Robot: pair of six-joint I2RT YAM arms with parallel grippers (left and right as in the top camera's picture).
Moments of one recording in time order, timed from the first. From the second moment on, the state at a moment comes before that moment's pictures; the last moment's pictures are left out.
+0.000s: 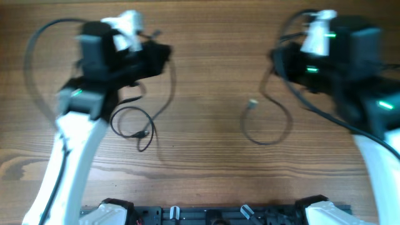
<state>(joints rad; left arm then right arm) -0.22 1.36 1.35 -0.58 0.47 -0.54 0.21 1.29 1.68 -1.07 -0.22 0.60</state>
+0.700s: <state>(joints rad) -0.34 1.59 1.35 -0.63 0.47 -0.54 -0.56 1.70 1.91 -1.20 0.04 0.36</state>
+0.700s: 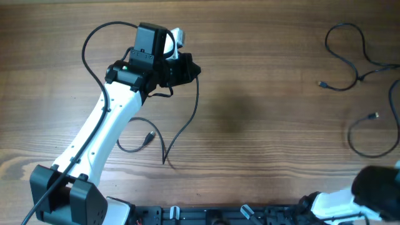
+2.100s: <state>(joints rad) -0.13 1.27 1.35 -0.71 0.39 -0.53 0.09 1.49 1.71 -1.46 -0.37 0.24</state>
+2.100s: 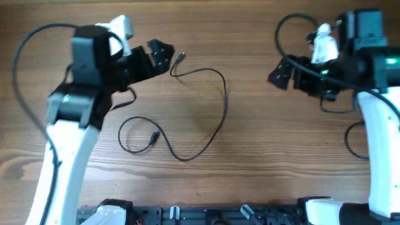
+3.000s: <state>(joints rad) -0.01 1.36 1.35 -0.92 0.33 -0.38 0.69 1.81 1.08 -0.72 -0.37 0.82</state>
